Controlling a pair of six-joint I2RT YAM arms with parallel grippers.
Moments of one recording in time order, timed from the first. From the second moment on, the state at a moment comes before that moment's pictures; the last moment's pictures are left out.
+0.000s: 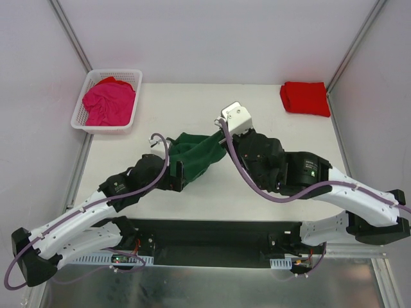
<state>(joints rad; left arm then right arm) -0.83 0.80 0.71 -0.61 -0.24 -0.48 1.37 1.26 1.68 -0.78 0.88 -0.01</state>
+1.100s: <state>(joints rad) -0.84 0.97 0.45 -0.22 -0.27 -0.87 1.23 1.02 1.53 -0.79 1.00 -0.01</state>
